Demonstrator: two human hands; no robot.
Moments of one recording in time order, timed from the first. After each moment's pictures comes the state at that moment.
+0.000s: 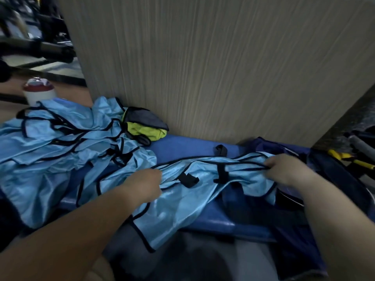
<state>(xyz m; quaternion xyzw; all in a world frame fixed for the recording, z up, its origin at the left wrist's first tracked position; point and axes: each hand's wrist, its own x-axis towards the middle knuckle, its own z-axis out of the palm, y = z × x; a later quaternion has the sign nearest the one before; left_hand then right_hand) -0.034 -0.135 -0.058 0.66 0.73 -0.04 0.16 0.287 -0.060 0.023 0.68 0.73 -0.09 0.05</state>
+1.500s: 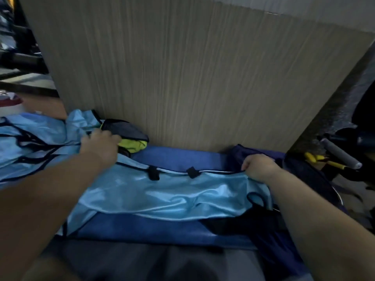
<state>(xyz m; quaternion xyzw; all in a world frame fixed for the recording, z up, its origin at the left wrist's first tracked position) -0.120 -0.047 -0.035 0.61 0.79 -0.01 -0.13 0.304 -0.016 0.012 0.71 0.69 -0.15 -0.03</state>
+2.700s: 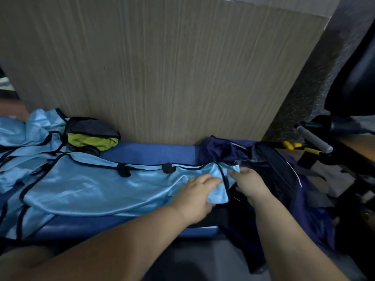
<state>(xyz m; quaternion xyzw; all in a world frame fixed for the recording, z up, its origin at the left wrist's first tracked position) 0.190 -0.113 -0.071 0.83 0.48 0.23 0.14 0.373 -0.056 -0.060 0.69 0.53 -0.36 -0.35</state>
